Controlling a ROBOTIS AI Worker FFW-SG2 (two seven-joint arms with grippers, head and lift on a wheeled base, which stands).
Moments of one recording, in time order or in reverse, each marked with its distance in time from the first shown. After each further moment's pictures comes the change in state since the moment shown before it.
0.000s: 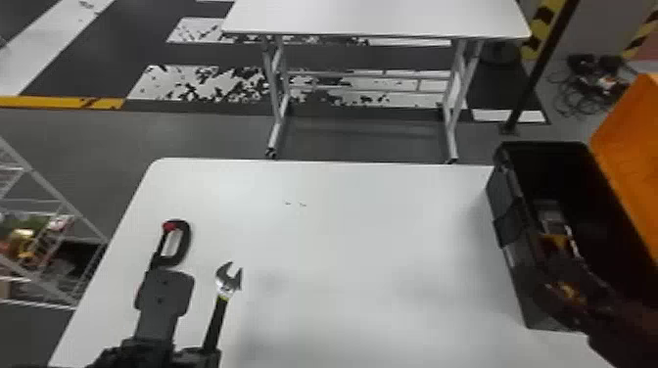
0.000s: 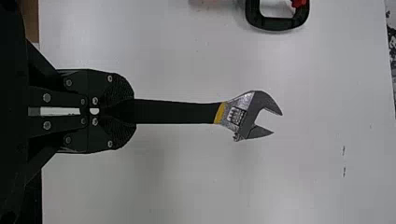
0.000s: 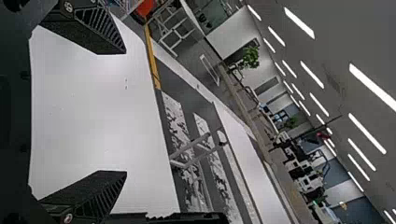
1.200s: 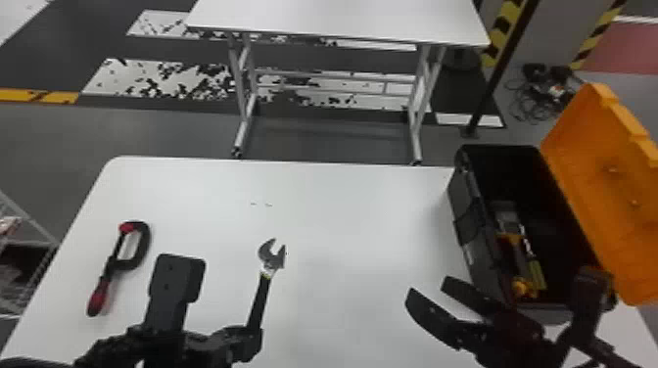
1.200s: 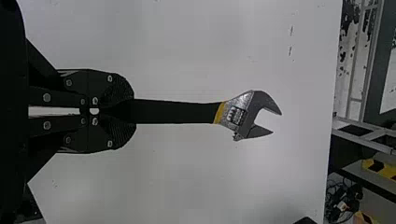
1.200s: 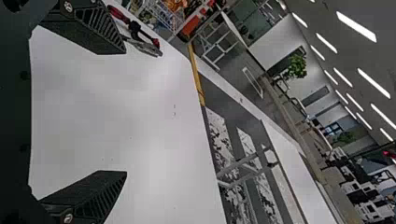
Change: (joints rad) left arm -0.033 -0.020 -0.067 0.027 0.152 -0.140 -0.156; right arm 0.022 0.015 0.187 -0.066 0.171 0.119 -0.042
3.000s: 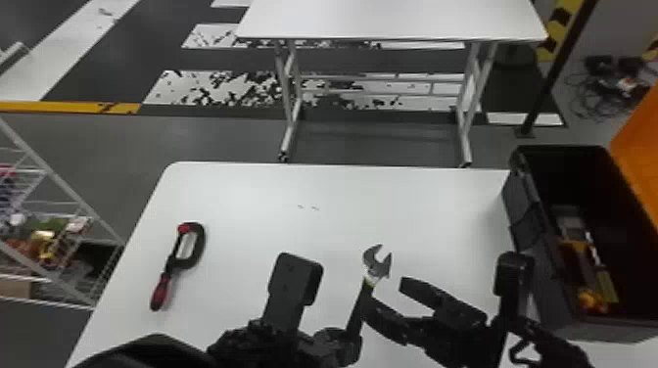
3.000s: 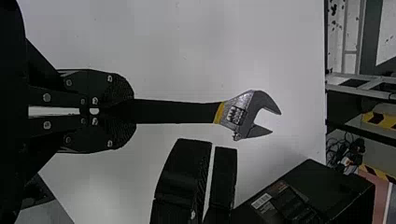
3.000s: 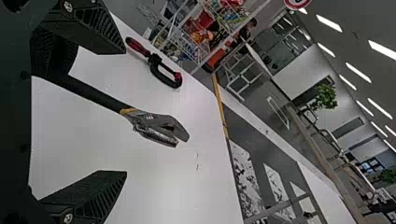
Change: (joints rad) left arm -0.052 -0.001 -0.218 0.008 -0.074 0.011 0.021; right arm -0.170 0.043 0.301 0.183 0.124 -0.003 -0.067
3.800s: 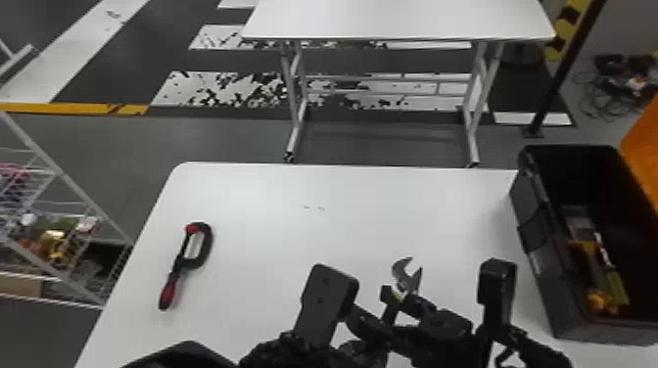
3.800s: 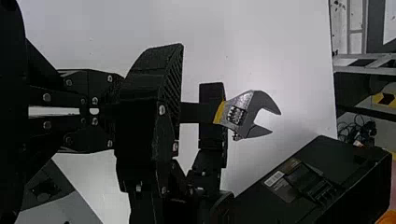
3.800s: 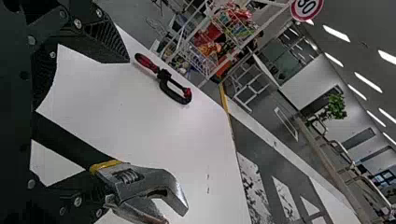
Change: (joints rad) left arm 0.000 0.006 -0.110 -0.011 -0.065 0.023 0.010; right arm 0.007 0.000 0.070 0.010 0.006 -0.008 -0.016
